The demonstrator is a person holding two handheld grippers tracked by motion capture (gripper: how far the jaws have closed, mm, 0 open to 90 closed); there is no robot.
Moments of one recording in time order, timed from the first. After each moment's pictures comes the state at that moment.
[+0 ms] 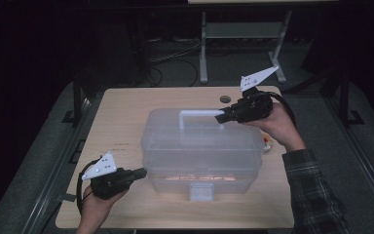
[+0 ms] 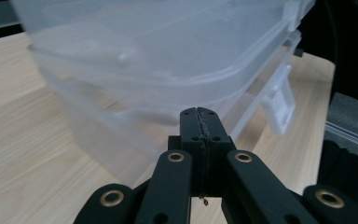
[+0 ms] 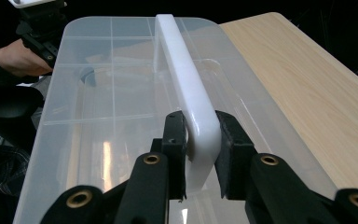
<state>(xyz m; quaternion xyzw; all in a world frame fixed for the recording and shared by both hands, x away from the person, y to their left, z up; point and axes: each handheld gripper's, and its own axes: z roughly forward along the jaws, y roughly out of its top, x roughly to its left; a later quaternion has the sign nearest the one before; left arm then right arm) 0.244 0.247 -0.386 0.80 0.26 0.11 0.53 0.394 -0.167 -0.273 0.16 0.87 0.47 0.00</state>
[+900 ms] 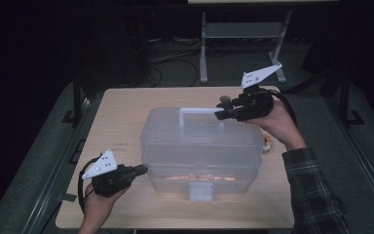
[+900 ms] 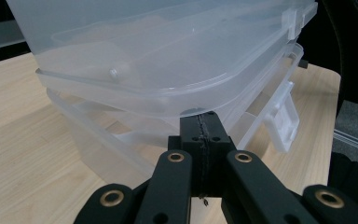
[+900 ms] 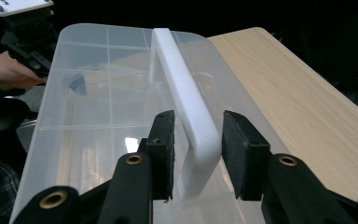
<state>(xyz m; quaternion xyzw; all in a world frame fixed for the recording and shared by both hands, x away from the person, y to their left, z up) 0.247 0.246 -0.380 0.79 0.26 0.14 0.54 0.394 -0.167 -0.267 0.17 0.86 0.48 0.03</state>
